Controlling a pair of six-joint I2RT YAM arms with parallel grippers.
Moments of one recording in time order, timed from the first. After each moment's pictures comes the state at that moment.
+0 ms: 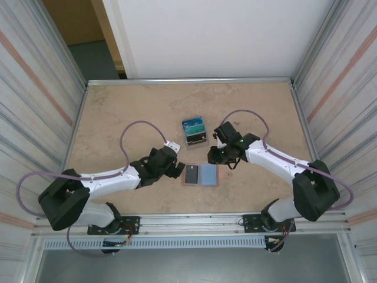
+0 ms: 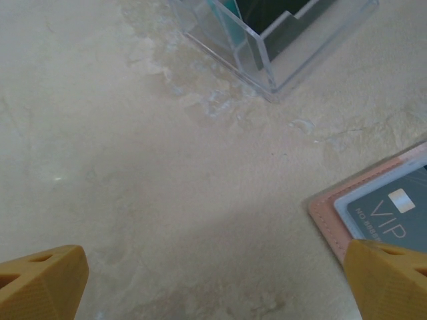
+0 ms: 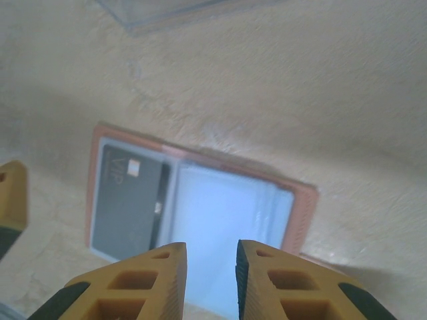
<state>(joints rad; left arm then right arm) -0.89 1.35 0.60 -0.09 -0.38 -0.18 0.66 1.41 0.91 -0.63 -0.16 0.58</state>
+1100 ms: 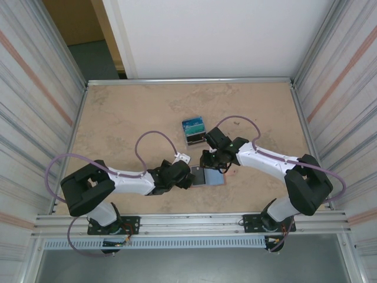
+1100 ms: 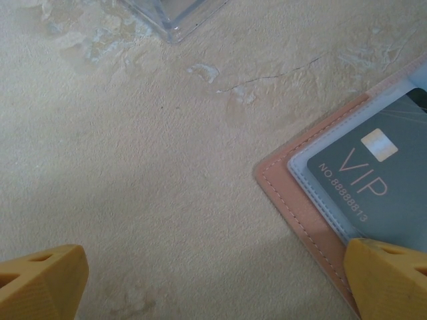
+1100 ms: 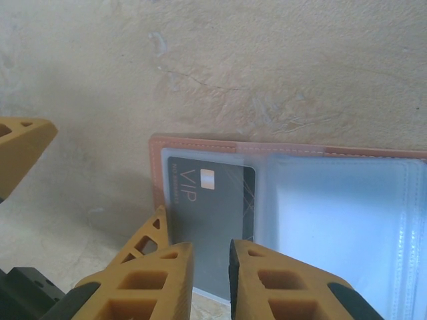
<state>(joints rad) -1.06 1.55 0.59 0.04 -0.43 -0.37 0.75 1.49 0.91 -0.56 -0.16 0.78</state>
